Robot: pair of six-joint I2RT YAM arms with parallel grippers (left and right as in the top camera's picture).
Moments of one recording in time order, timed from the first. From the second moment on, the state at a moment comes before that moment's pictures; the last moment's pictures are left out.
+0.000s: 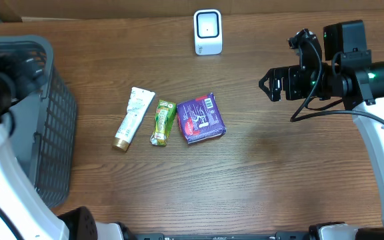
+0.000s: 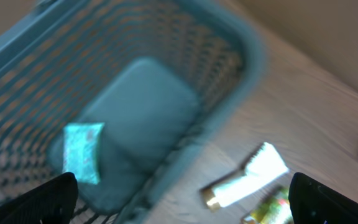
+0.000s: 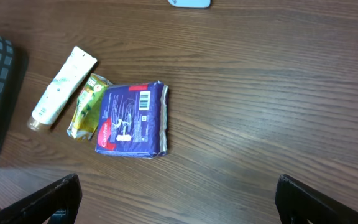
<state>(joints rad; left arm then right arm) 0.37 1.61 2.40 -1.69 -0.20 -0.33 0.14 1.51 1.60 -1.11 -0.39 0.02</state>
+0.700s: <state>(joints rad) 0.74 1.62 1.61 -1.31 -0.21 -0.41 0.14 1.51 1.60 -1.12 -0.40 0.02</state>
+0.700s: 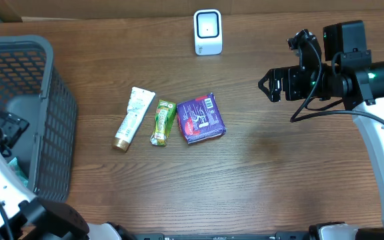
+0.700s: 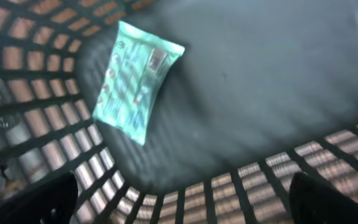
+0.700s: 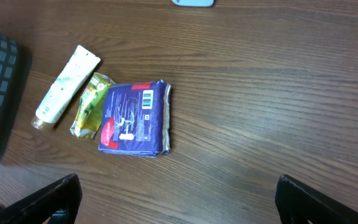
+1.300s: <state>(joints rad) 0.75 1.62 1.18 -0.82 -0.33 -0.26 0.14 1.51 1.60 -1.12 -0.40 0.02</state>
